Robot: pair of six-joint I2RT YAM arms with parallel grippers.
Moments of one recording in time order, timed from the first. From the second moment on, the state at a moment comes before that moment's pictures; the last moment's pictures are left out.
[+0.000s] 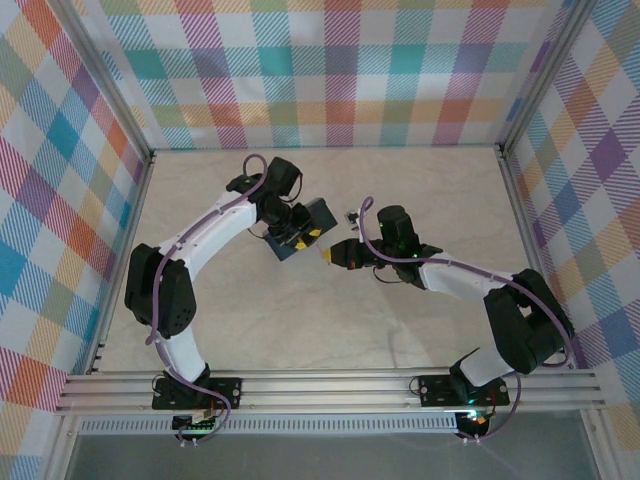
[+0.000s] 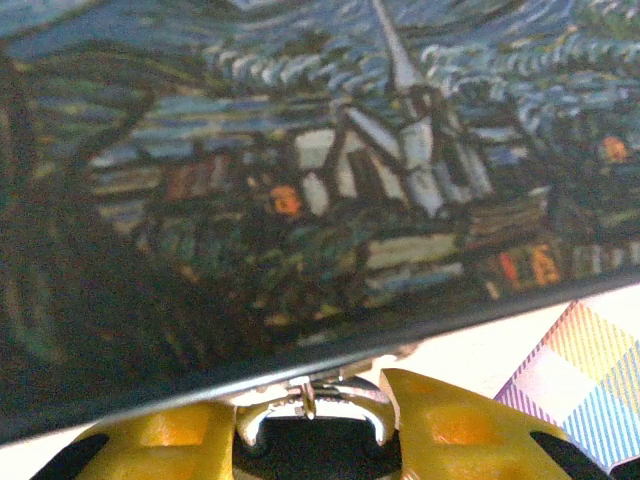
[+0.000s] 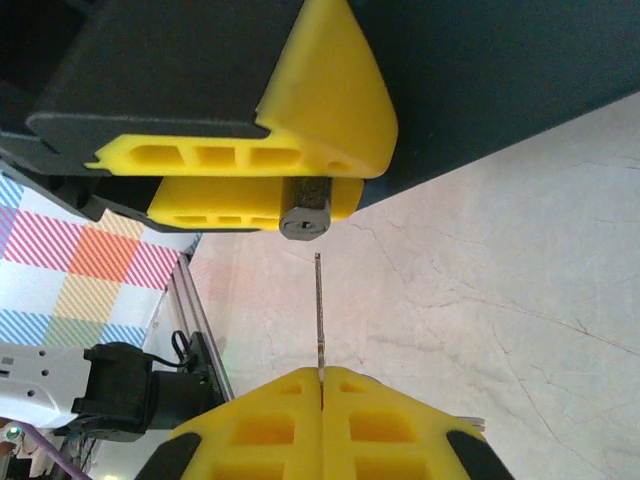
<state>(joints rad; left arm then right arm) -0.51 1.77 1.56 -0.95 0.37 -1.09 0.58 1.49 0.78 0.20 -0.73 0.61</state>
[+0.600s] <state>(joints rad) -0.51 1.77 1.55 -0.95 0.38 -1.09 0.60 1.51 0.80 0.20 -0.71 0.60</state>
